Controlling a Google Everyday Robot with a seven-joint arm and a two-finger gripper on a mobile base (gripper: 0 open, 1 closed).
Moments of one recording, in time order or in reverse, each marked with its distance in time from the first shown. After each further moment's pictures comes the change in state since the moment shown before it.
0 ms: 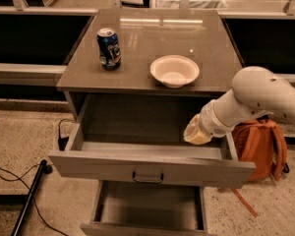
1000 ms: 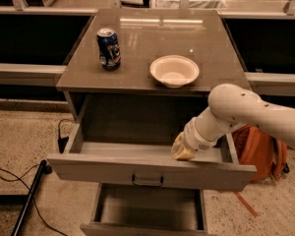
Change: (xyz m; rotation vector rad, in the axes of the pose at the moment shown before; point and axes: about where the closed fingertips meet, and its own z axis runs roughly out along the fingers) arm -0.008 0.042 0.063 -0.149 0.019 -0.055
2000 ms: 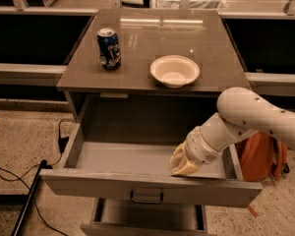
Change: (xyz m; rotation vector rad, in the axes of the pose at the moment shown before) arm -0.021 0.060 -0.015 -0.131 -0.115 -0.079
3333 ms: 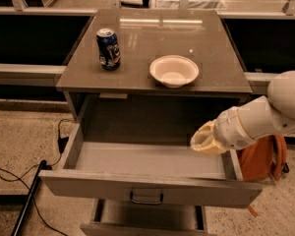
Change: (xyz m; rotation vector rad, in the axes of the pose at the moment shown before) arm 0.003 -0.016 -0.097 0.255 -0.073 0.081
